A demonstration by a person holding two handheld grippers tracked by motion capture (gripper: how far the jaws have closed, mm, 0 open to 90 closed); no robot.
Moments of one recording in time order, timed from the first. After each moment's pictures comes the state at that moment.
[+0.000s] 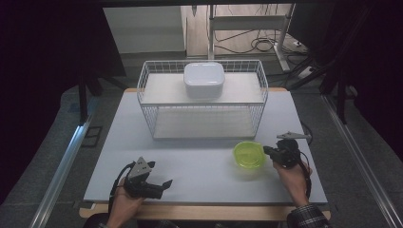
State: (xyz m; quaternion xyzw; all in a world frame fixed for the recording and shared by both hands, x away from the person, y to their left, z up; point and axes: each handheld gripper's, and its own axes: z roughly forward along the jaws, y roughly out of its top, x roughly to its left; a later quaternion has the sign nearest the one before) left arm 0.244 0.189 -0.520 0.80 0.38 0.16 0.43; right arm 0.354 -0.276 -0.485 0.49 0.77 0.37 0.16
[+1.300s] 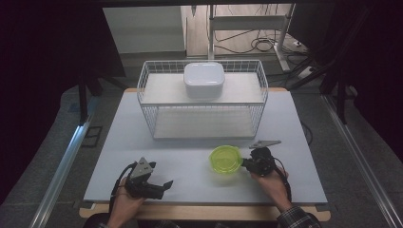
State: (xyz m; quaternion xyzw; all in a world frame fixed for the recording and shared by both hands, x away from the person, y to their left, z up) left arm 0.245 0.186 -0.522 0.81 0.38 0.16 0.42; right arm 0.340 -0.210 -0.509 0.41 0.83 0.37 0.07
